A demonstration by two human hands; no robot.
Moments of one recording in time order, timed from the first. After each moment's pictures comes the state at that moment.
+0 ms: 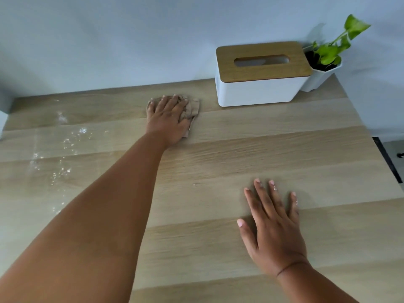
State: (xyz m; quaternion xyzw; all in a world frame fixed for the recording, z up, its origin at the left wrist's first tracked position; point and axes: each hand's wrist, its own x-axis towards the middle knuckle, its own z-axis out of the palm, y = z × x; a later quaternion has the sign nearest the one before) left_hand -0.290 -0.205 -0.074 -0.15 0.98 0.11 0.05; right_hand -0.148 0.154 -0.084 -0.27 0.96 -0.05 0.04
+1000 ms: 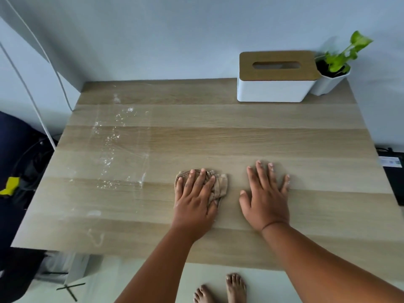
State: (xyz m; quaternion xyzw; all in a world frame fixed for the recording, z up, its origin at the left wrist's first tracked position) left_hand -0.021 -0.027 -0.081 -0.16 0.98 0.13 0.01; right_hand -0.148 0.151 -0.080 -0.27 0.96 -0.07 0.07
